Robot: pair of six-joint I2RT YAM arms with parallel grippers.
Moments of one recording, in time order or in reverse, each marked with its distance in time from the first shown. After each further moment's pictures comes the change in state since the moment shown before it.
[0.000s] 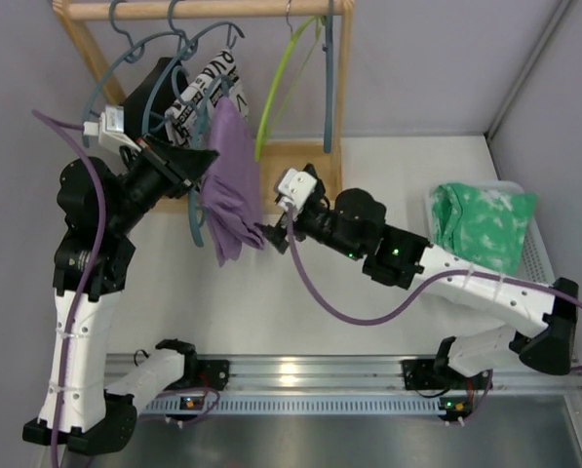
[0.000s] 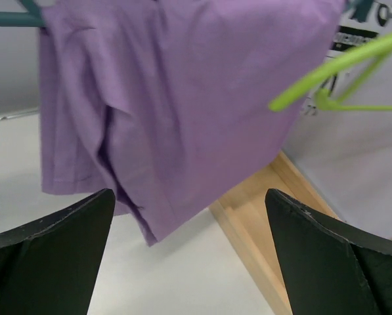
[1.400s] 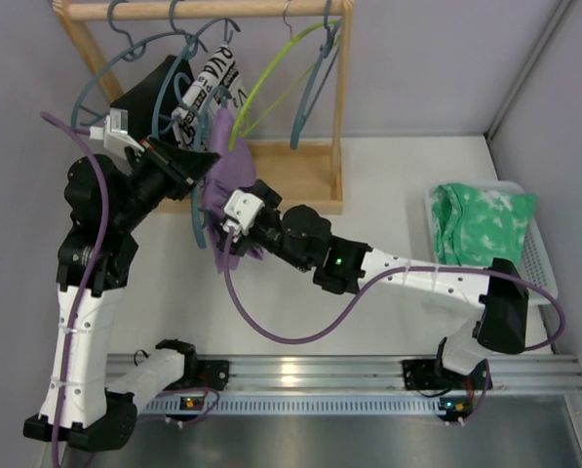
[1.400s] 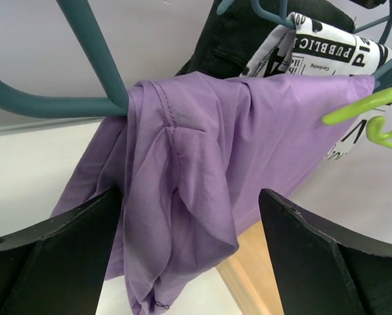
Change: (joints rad) left arm 0.000 0.011 -0.012 -0.038 -0.023 -0.059; right arm 0.166 0.299 0.098 0.269 0.157 -0.161
